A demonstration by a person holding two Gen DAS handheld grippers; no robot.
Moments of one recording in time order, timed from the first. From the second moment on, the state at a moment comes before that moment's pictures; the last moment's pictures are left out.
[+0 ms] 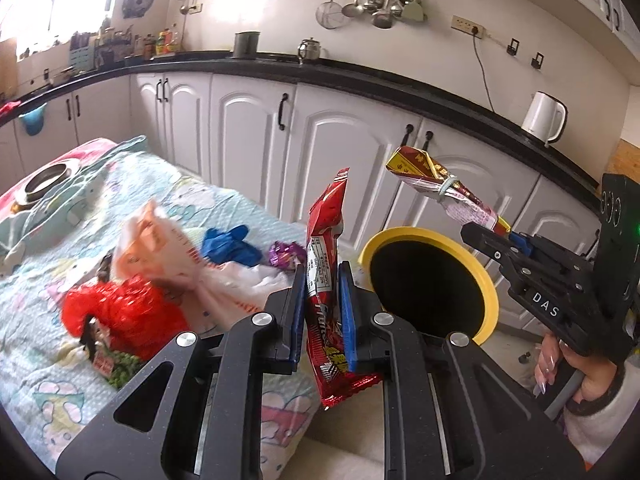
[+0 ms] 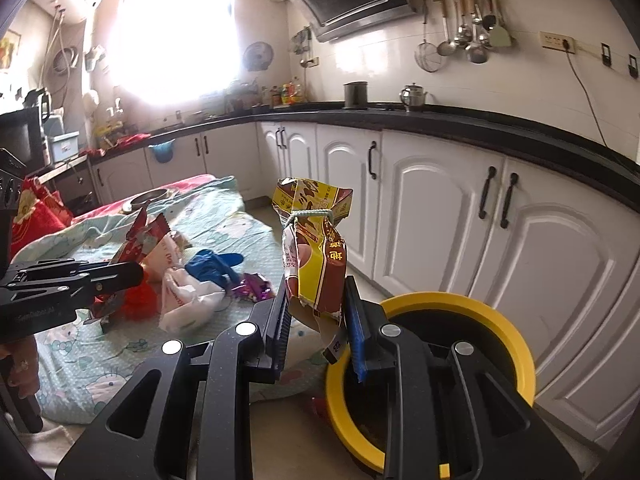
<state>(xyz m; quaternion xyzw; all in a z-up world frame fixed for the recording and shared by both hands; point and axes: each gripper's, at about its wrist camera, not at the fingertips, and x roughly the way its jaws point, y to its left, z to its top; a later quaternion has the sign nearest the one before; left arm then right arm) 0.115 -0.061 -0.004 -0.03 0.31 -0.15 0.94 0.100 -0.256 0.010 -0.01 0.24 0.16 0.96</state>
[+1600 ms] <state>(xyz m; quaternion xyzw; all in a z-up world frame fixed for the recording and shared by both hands) 0.179 -0.192 -0.032 -0.01 0.35 -0.24 0.91 0.099 -0.368 -0.038 0.07 0.31 0.01 0.95</state>
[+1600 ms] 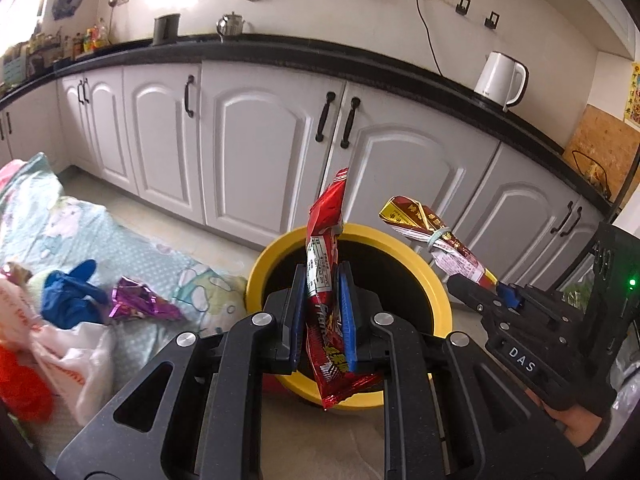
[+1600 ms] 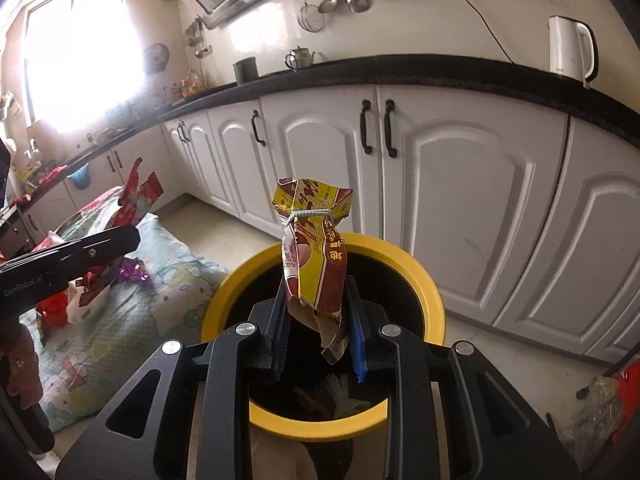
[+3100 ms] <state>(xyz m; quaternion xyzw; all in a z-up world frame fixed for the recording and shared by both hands) 0.214 -0.181 -0.059 -0.04 0.39 -0.20 0.90 0.105 -0.387 -0.058 0.10 0.33 -0.04 0.94</state>
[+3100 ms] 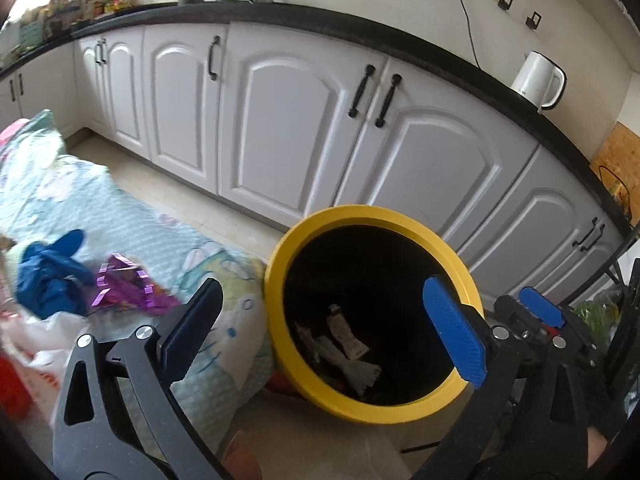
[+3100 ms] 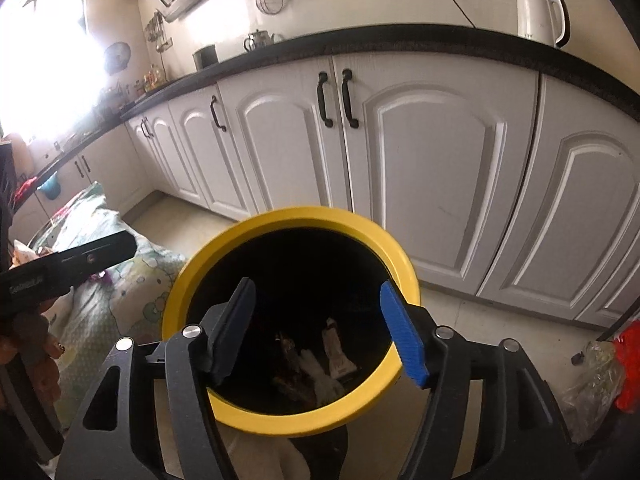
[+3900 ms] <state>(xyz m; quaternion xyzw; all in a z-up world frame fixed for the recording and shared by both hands) 0.161 -0.104 -0.014 -0.05 0.32 -0.12 0.94 0.090 -0.343 -0.018 0.07 0.28 0.02 0.96</state>
